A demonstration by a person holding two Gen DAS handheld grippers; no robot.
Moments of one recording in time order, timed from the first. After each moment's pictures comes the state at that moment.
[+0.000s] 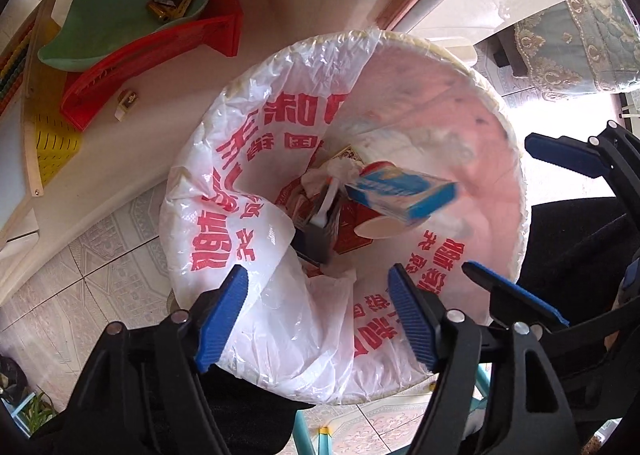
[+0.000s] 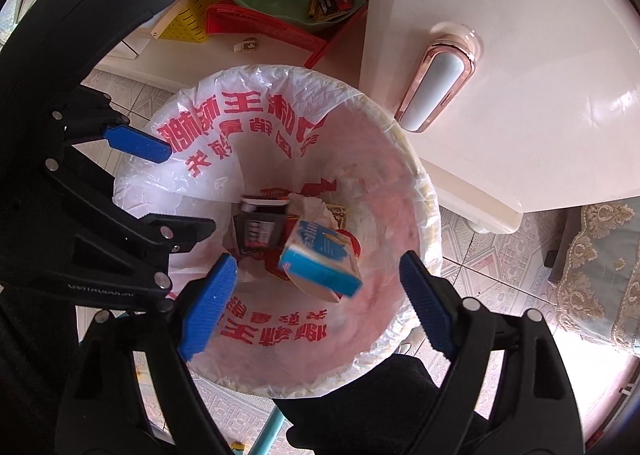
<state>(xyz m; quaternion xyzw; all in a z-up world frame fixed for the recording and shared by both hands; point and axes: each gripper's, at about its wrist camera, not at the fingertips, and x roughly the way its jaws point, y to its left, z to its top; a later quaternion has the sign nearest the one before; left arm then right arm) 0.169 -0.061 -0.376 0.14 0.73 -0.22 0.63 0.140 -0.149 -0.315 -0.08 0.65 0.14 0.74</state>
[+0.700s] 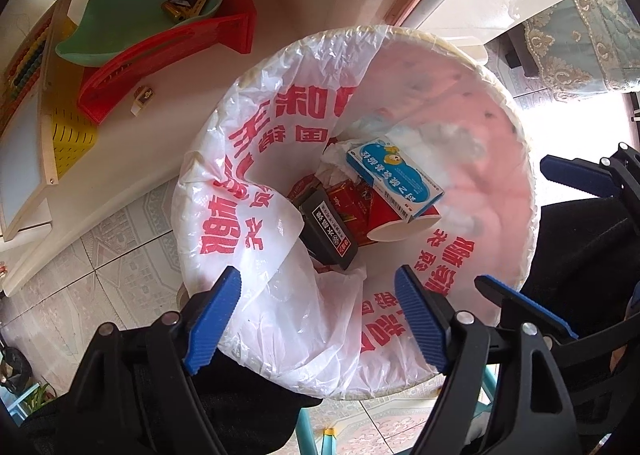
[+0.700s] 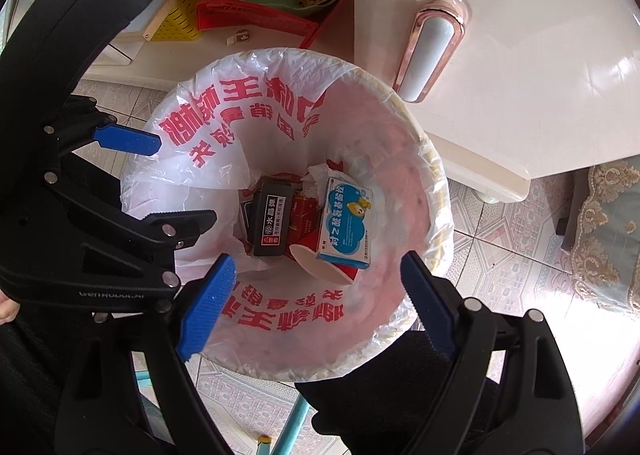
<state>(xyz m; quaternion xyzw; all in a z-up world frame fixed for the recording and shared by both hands) 0.158 -0.060 -0.369 0.15 0.73 -0.20 0.64 0.128 -0.154 -0.312 -0.03 0.68 0.12 0.72</state>
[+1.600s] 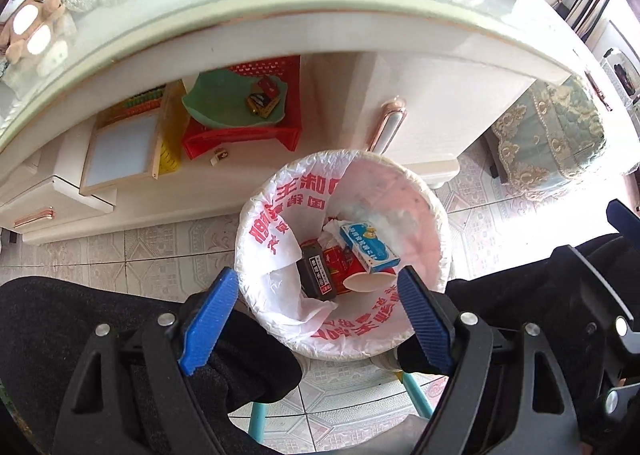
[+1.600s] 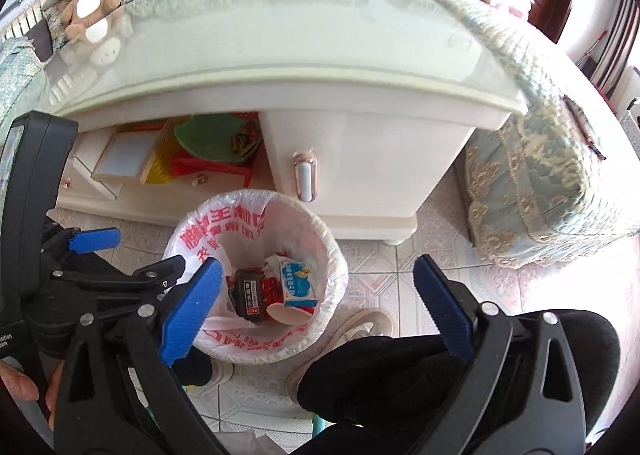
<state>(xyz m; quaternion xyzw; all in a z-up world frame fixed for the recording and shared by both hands) 0.080 -0.047 -0.210 0.07 0.58 -0.13 0.80 0.026 -0.188 -0.133 0.01 0.47 -0.05 0.88</state>
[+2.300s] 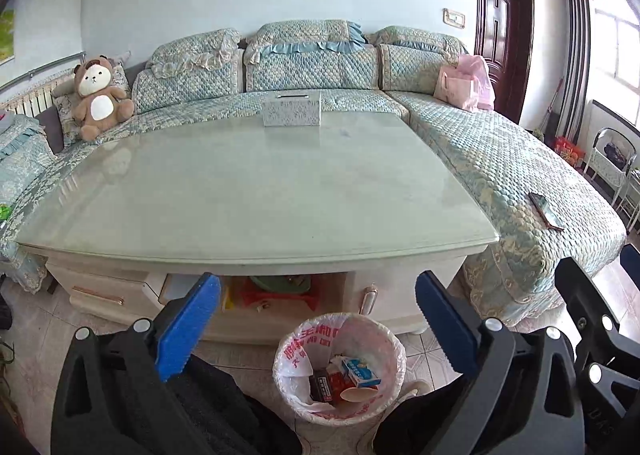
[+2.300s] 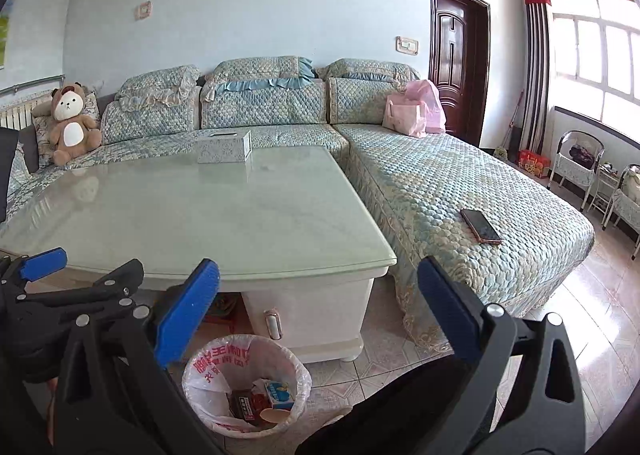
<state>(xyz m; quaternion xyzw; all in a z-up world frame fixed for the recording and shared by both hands) -0.022 -0.044 0.014 0.04 0.32 -0.08 0.94 -0.081 -0.197 0.037 0.02 0.21 -0.14 0.97</state>
